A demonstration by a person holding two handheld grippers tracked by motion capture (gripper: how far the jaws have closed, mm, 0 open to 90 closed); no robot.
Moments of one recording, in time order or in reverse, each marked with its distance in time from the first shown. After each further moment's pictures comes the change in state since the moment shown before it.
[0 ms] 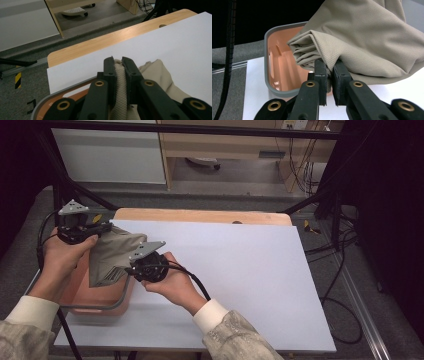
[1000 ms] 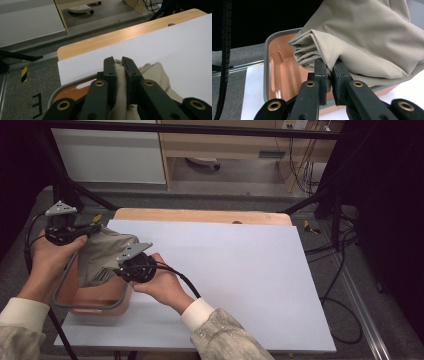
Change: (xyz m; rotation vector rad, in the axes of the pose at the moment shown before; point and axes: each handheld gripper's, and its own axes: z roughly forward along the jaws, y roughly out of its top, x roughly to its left) left arm 0.022 -0.010 -0.010 0.010 0.034 -0.030; right arm 0.007 0.006 0.032 -0.018 0.026 -0.004
